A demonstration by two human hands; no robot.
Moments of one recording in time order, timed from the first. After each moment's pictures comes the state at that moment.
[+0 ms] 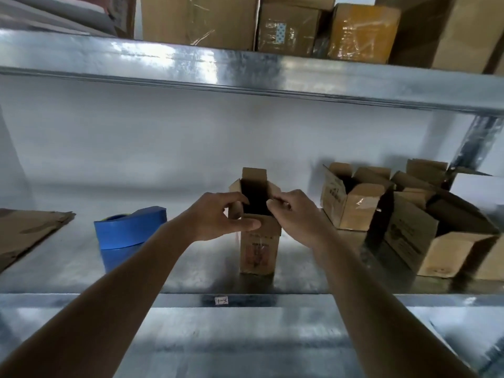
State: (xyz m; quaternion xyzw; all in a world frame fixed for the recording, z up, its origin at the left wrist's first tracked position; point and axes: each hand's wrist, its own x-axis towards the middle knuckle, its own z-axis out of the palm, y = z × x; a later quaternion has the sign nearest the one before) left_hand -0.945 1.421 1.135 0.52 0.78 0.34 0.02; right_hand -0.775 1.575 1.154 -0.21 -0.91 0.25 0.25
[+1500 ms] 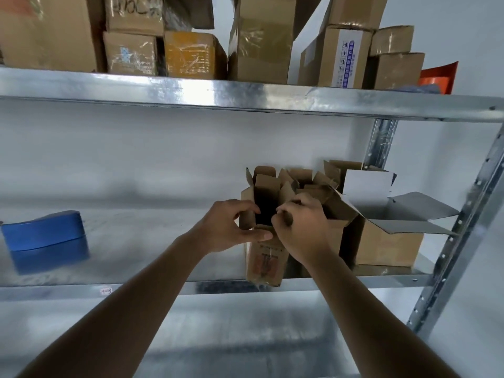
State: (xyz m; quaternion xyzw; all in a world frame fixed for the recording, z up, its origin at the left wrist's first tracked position) left_hand -0.723 1.598 1.139 0.58 0.71 0.40 -0.03; right_hand -0.566 1.739 1.130 -0.21 -0.88 0.08 0.41
